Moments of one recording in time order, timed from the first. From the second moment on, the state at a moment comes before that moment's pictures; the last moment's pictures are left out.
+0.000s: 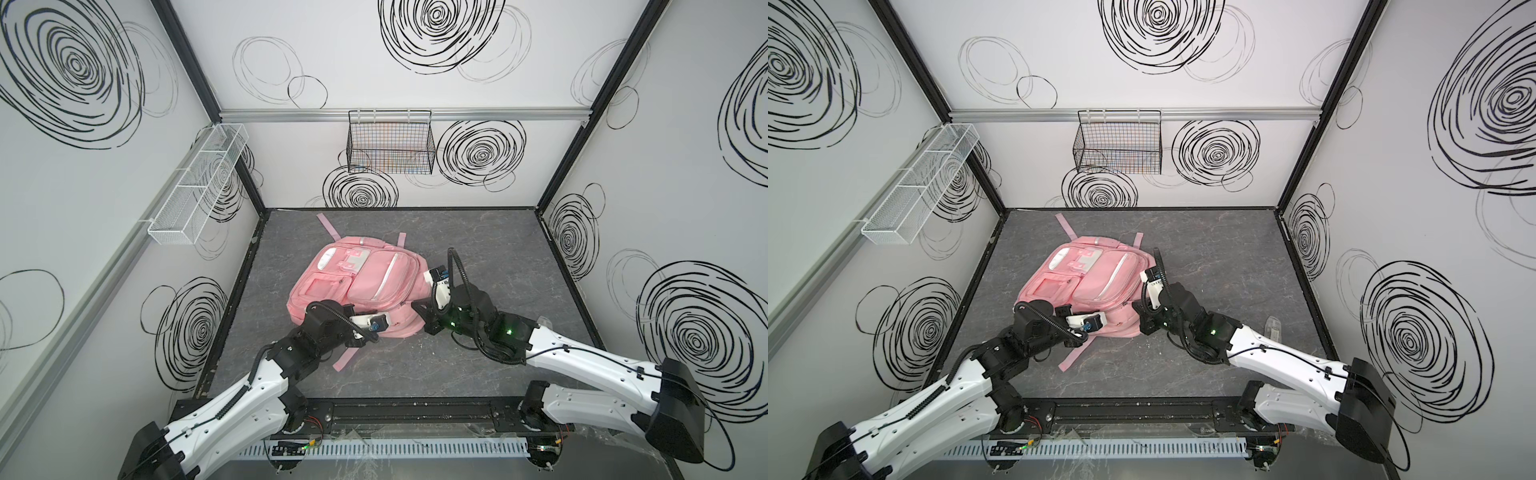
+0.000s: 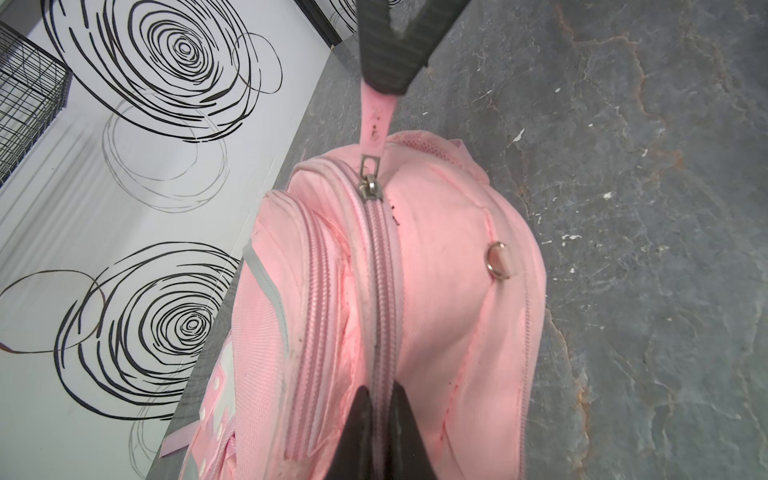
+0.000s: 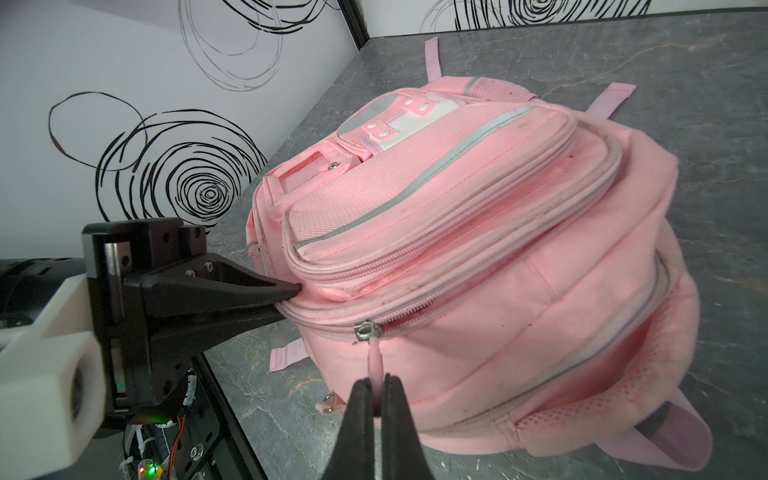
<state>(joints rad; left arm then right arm) -0.65 0.77 0.43 -0.12 0.12 0.76 0.93 1.09 0.74 -0.11 0.02 0.49</state>
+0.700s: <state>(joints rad) -0.71 0.80 0.46 -0.11 0.18 0.70 1.06 1.14 0.73 -0.05 0.03 0.49</state>
